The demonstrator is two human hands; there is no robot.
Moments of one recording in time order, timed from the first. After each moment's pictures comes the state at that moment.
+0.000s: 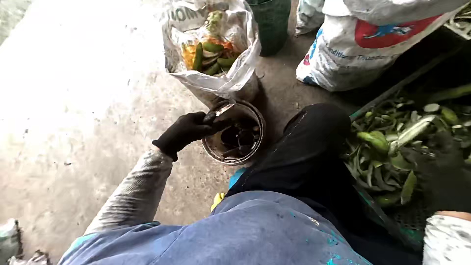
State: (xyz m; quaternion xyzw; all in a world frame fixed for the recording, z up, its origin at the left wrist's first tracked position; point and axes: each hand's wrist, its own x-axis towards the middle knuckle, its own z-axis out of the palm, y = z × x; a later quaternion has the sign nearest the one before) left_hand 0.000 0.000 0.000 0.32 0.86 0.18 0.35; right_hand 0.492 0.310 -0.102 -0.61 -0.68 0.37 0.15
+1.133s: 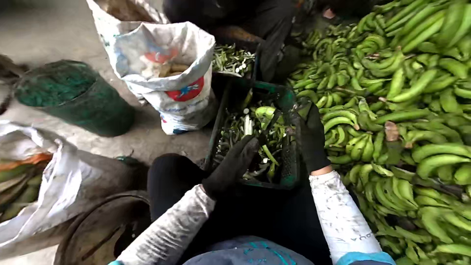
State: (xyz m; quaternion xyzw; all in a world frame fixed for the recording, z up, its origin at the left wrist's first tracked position) left_hand 0.308 0.221 -0.006 0.62 0.36 0.36 0.60; right_hand 0.534 0.237 0.013 -0.66 -0.54 0.27 0.45
